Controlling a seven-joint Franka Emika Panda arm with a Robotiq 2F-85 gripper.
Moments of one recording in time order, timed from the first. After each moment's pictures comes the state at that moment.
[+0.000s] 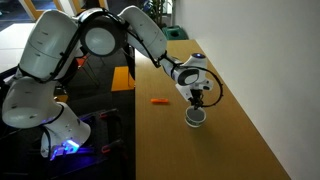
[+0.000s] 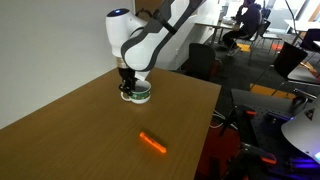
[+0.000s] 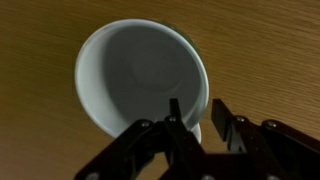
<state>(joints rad) 0.08 0.75 -0.14 -1.71 -0.14 2.53 0.10</state>
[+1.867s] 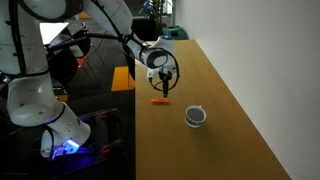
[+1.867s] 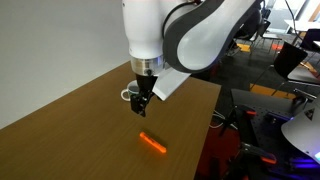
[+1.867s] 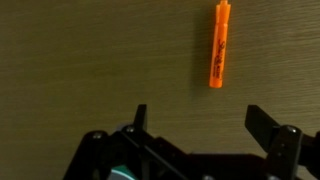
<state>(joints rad) 0.26 0.33 -0.09 -2.22 -0.14 2.53 0.66</state>
